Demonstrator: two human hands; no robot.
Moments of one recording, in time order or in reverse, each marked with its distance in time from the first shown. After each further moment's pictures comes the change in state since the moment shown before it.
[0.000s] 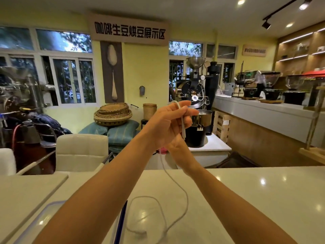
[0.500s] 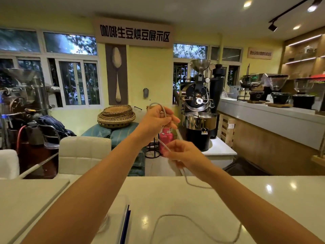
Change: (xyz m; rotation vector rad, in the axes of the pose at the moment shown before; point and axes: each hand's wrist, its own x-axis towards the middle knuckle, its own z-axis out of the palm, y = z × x) left_hand 0.027 0.007 -0.067 0.580 0.213 0.092; right_hand 0.004 -0.013 -0.017 0.205 -0.262 0.194
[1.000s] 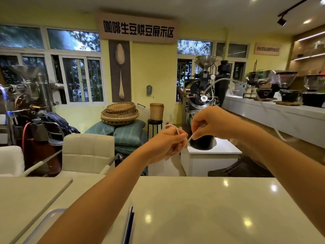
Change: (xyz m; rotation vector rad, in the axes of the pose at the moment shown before) left_hand -0.013 -0.037 0.005 0.019 -0.205 -0.287; right_hand 0.017 -0.075 -0.058 -1.071 -0.024 -0.233
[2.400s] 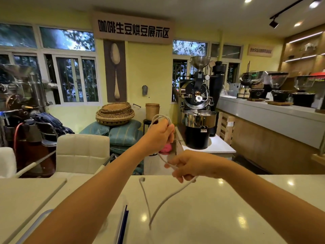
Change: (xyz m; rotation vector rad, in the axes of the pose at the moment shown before) left_hand 0.009 0.006 0.002 0.402 0.257 0.242; right_hand -0.029 -0.010 0.074 0.611 -0.448 0.211
